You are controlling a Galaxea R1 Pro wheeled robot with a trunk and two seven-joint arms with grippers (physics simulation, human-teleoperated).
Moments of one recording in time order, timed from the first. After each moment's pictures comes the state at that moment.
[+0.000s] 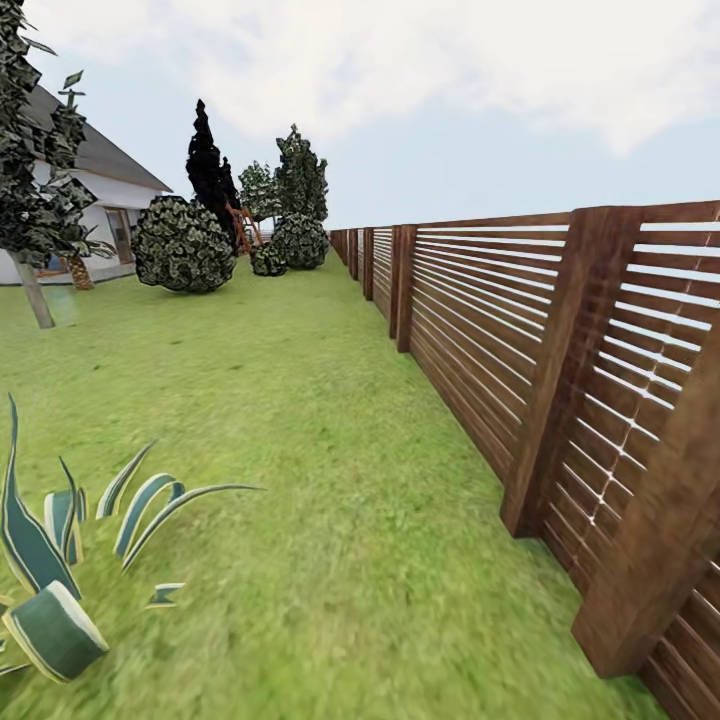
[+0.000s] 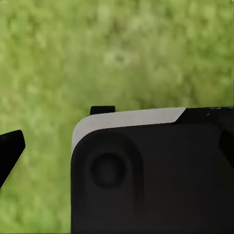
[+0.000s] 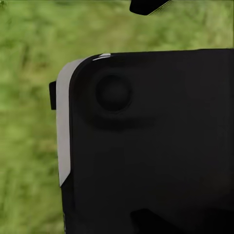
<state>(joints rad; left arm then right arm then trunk) -0.01 0.00 -0.01 -0.02 -0.01 -0.39 0.00 0.00 0.02 -0.08 -0.07 -0.01 -0.12 0.01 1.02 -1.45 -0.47</state>
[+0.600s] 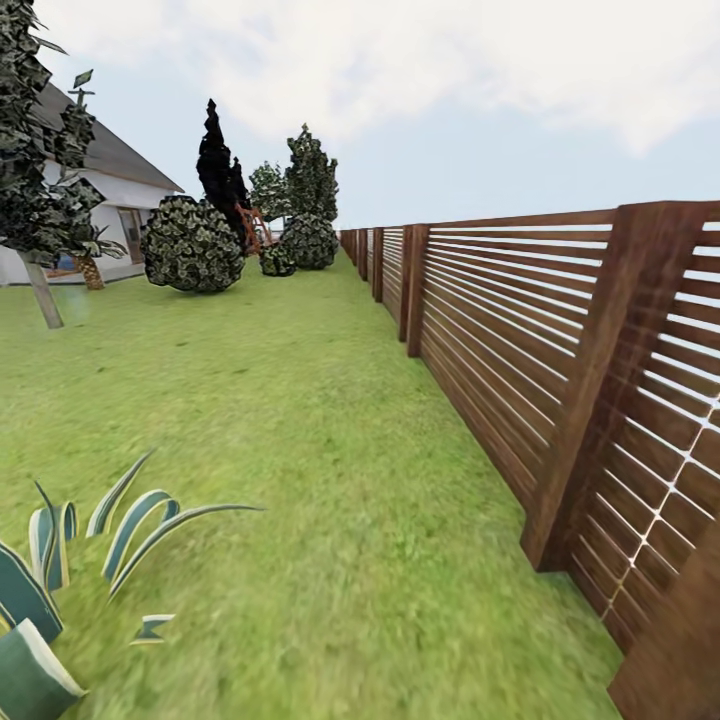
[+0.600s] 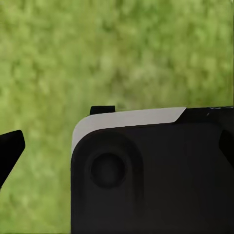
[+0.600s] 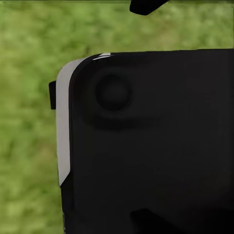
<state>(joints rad) -0.01 0.00 -0.01 -0.02 -0.01 -0.39 0.00 0.00 0.02 -0.08 -0.07 -0.01 -0.12 0.01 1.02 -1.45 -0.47</state>
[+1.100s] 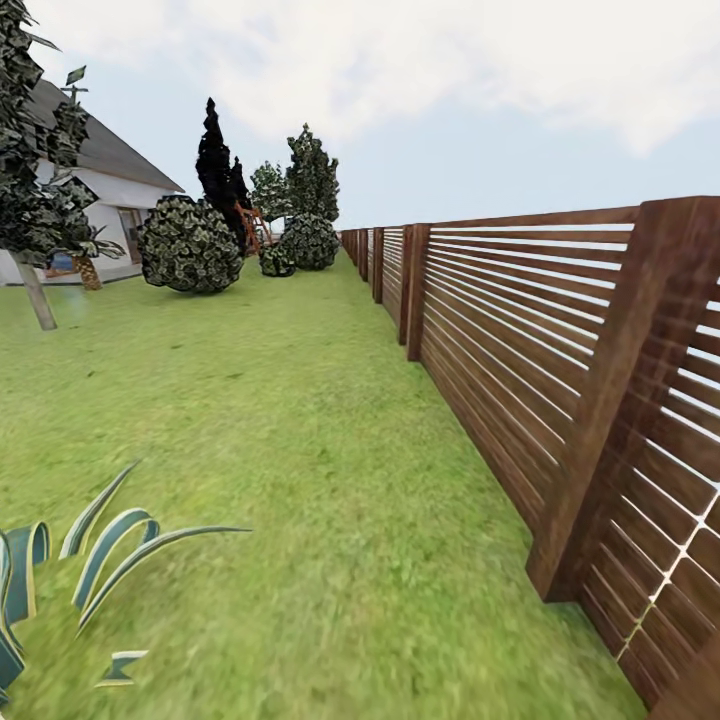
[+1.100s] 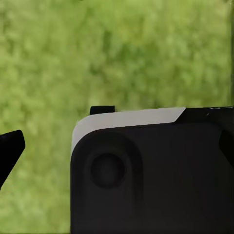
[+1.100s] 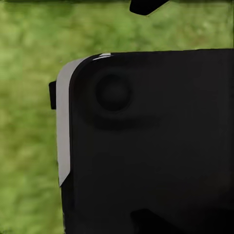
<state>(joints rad) -0.01 0.00 -0.01 -0.02 -0.01 -0.39 0.00 0.00 0.02 -0.08 -0.07 -0.01 -0.12 0.01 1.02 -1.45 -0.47</state>
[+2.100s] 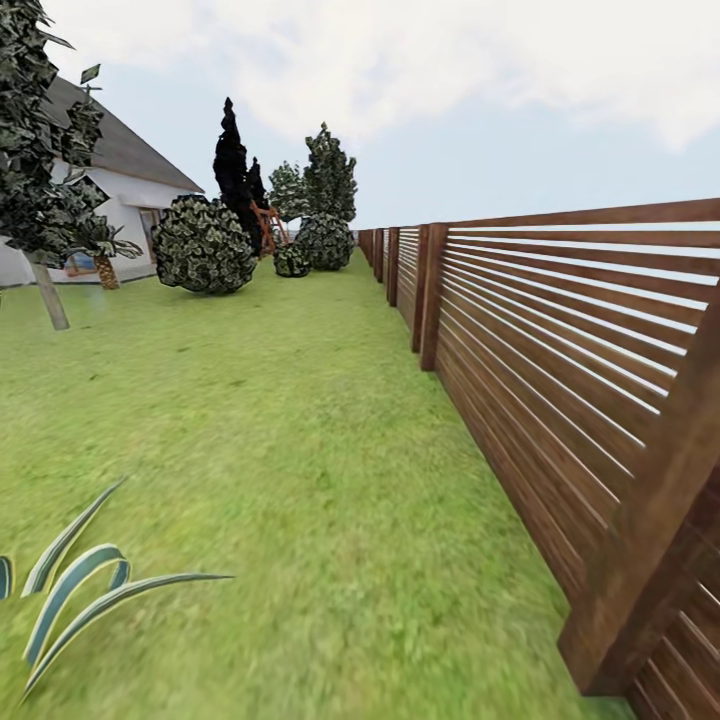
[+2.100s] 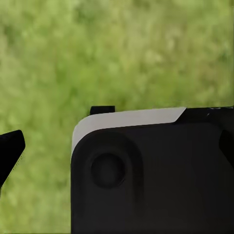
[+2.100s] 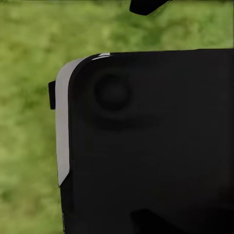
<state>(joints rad) -0.01 0.00 -0.01 -0.02 -0.01 -0.39 0.00 0.00 0.02 -0.08 -0.07 -0.01 -0.12 0.01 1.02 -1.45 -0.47</state>
